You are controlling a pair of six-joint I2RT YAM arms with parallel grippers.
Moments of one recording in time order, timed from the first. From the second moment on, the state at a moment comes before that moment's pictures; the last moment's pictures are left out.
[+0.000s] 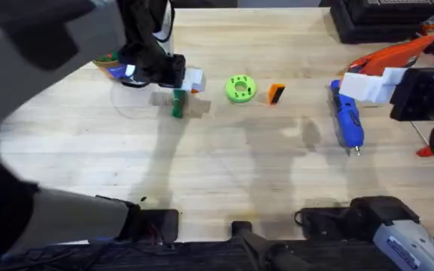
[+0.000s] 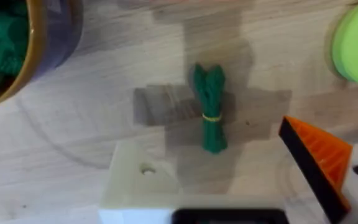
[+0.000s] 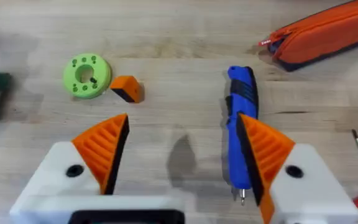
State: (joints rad) left arm -0.22 1.60 1.17 -0.85 0.06 -0.09; right arm 0.00 0.71 0.92 -0.94 -0.06 0.06
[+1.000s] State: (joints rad) left arm -0.18 1.78 1.17 -0.80 0.06 -0.10; right arm 0.00 0.71 0.92 -0.94 -0.06 0.06
